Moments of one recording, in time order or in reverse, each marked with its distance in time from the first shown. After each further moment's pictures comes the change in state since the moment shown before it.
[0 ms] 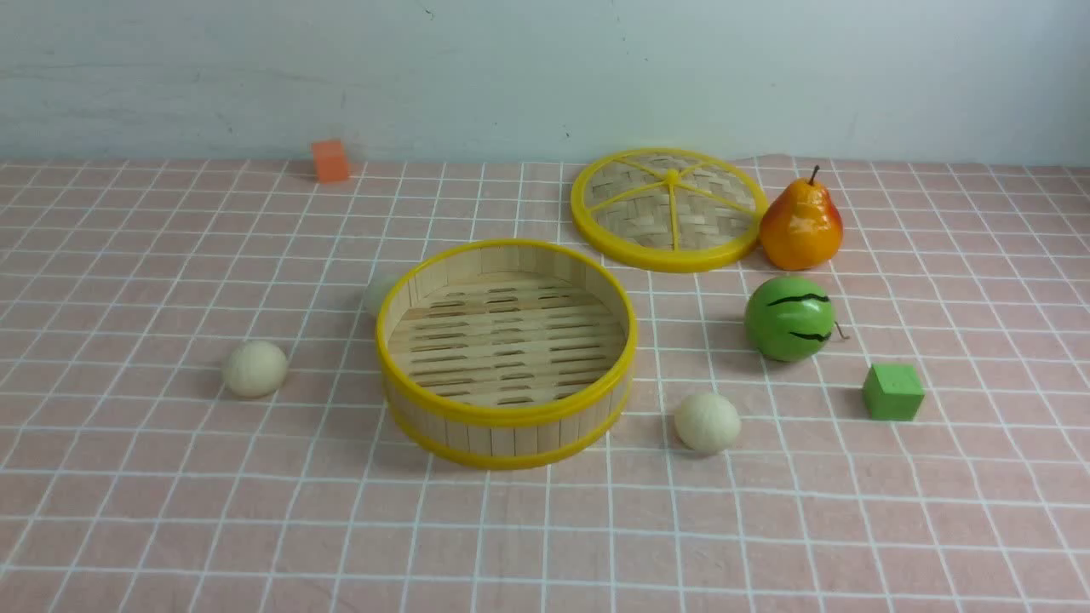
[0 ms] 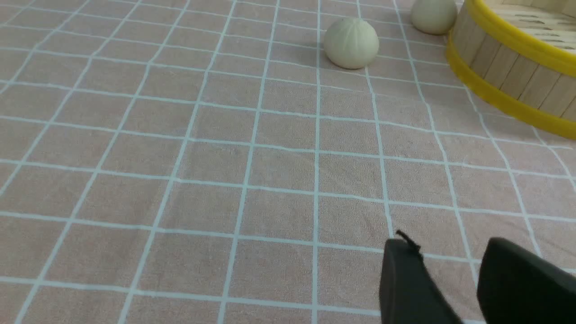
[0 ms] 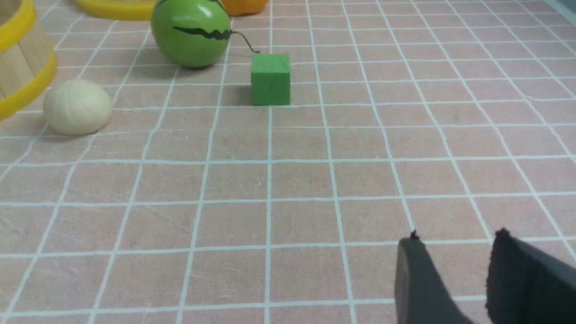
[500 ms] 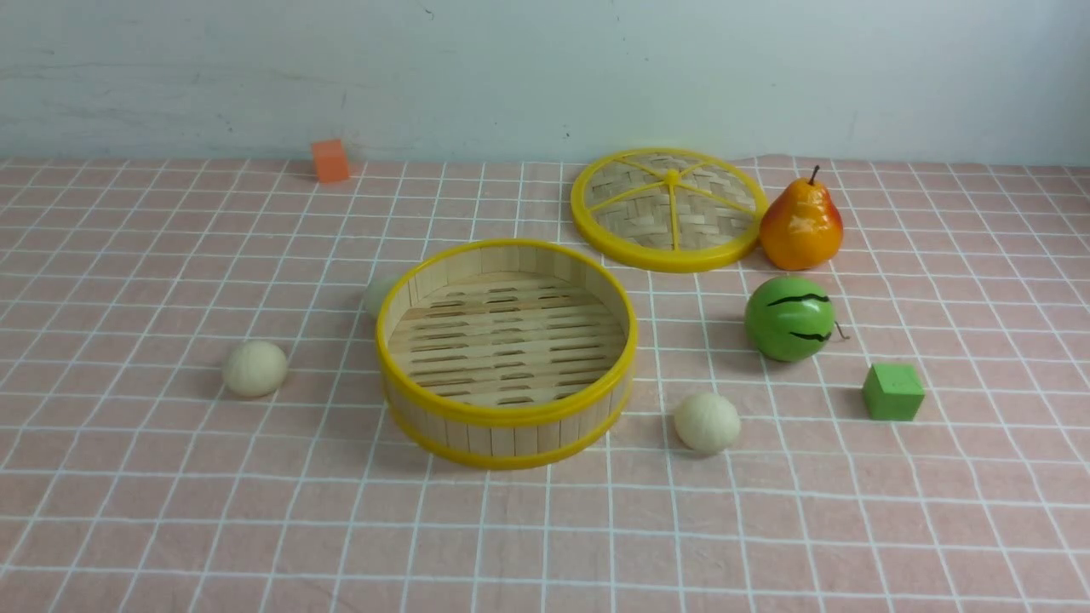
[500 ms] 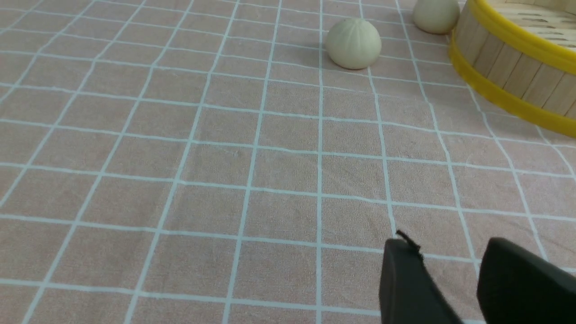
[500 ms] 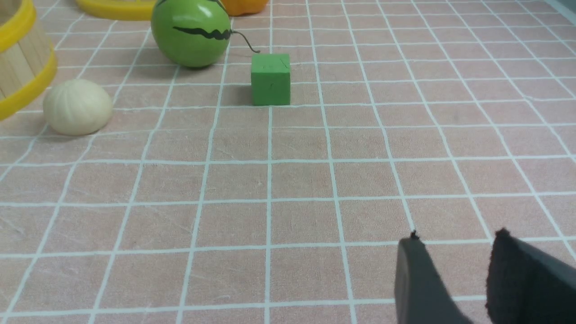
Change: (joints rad) right arm 0.000 0.000 0.000 0.000 0.000 0.000; left arm 0.000 0.000 0.000 0.014 0.000 0.000
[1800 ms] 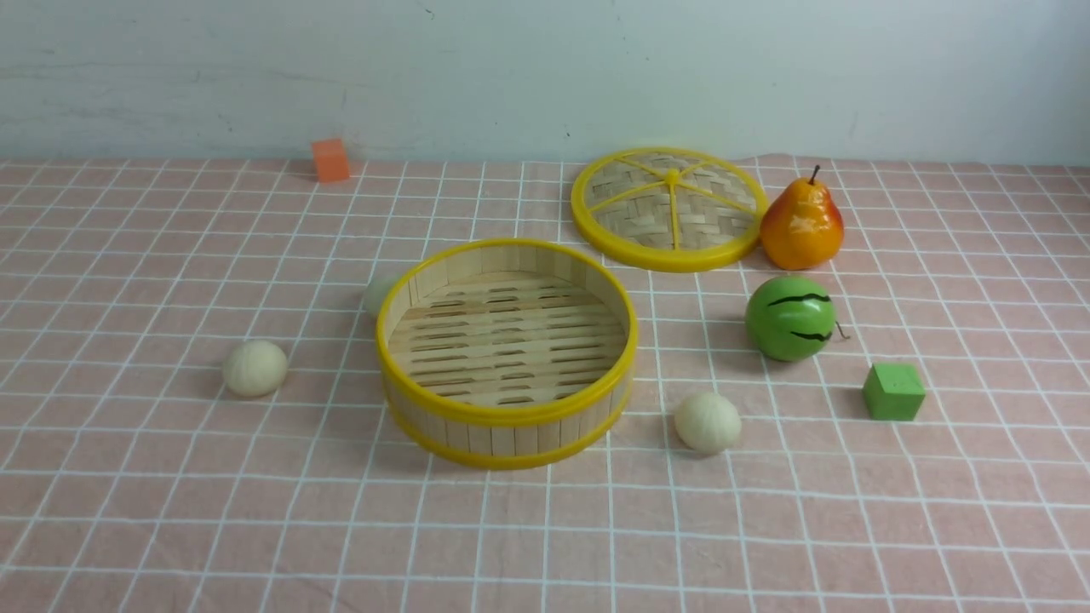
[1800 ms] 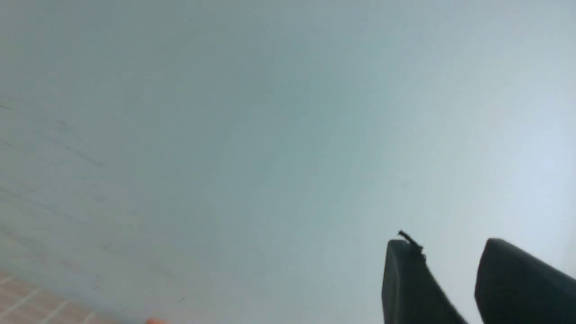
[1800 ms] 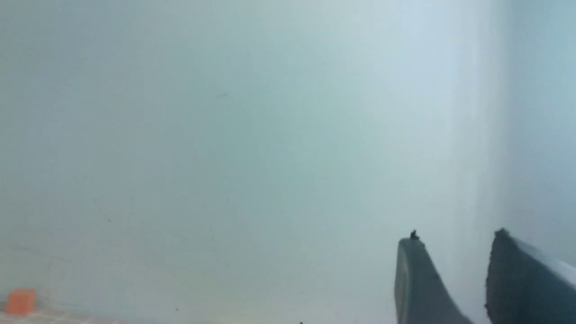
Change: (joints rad) right arm 0.000 0.000 0.010 -0.289 -0.839 0.220; left arm 0.000 0.000 -0.007 -0.162 -0.886 -0.304
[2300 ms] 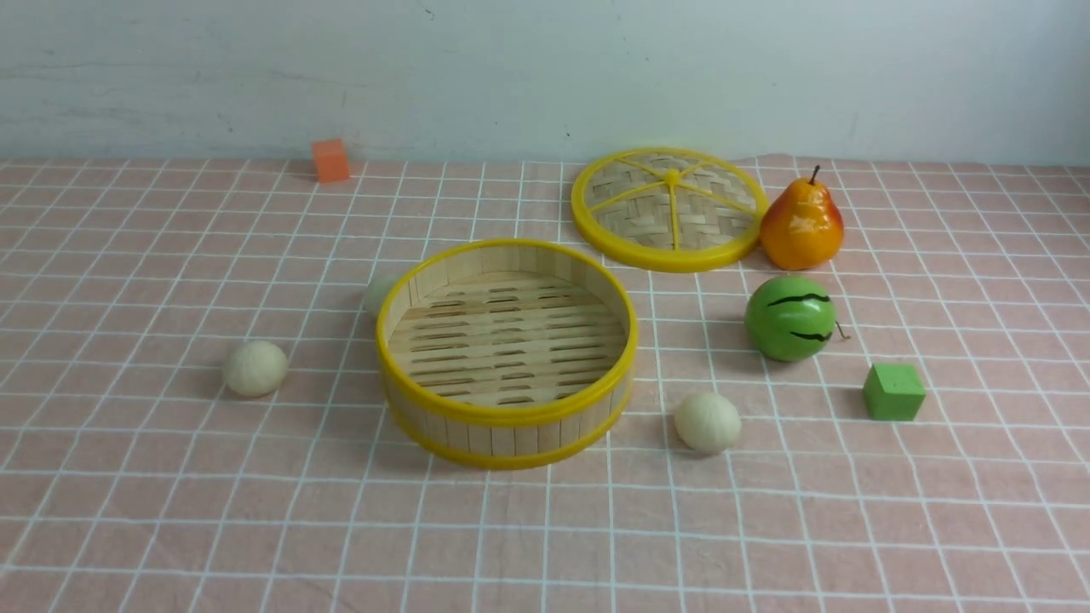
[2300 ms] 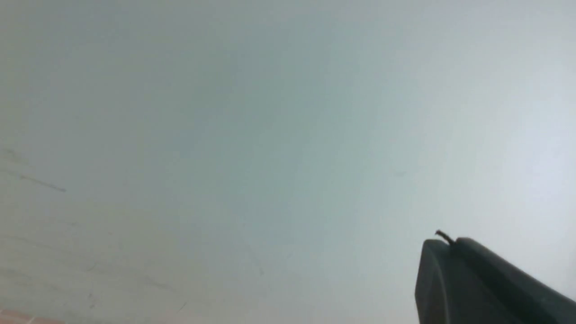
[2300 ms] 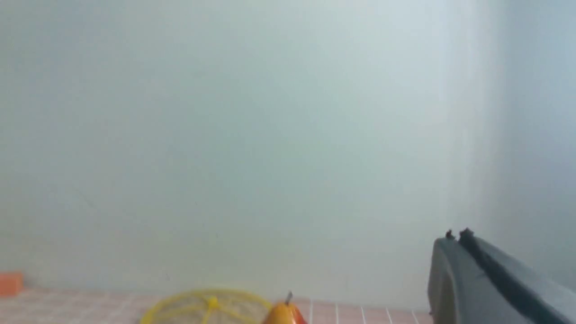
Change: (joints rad) right arm 0.000 0.373 -0.321 0.006 0.237 0.019; left arm 0.000 0.639 -0.595 0.338 0.248 -0.105
